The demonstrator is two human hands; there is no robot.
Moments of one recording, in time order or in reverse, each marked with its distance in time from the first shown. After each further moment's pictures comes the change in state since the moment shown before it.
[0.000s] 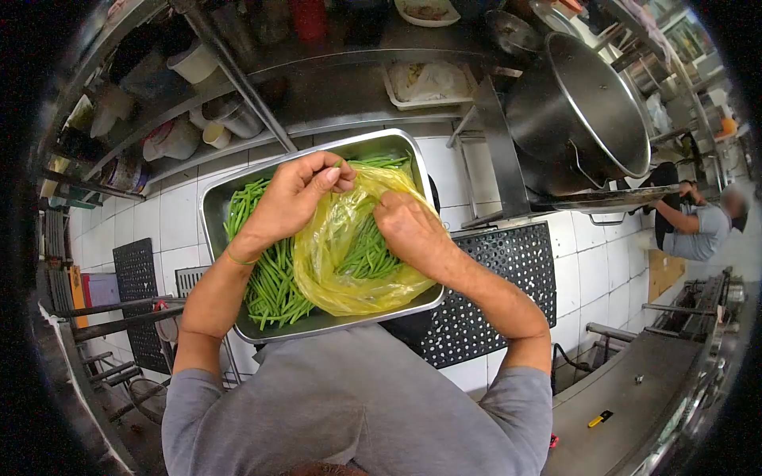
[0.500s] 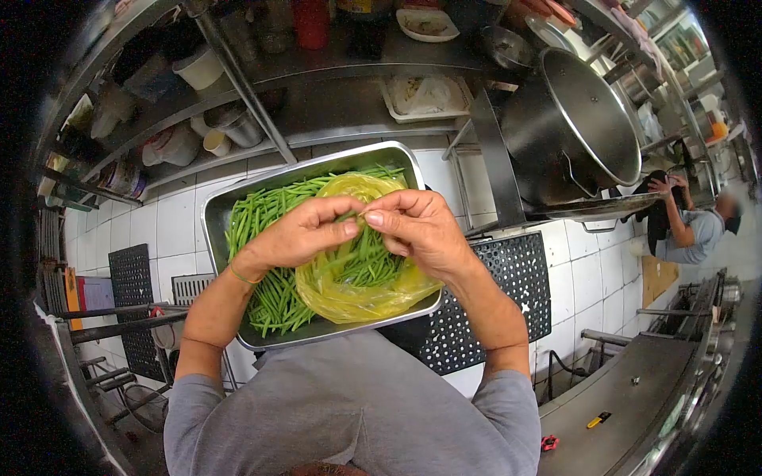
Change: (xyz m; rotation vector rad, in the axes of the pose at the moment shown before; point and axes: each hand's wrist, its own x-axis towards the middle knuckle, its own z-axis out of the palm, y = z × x) left_hand -0.020 0.040 0.006 -0.128 -0.368 -0.102; right_hand 0.011 -0.026 -0.057 1.704 0.080 0.568
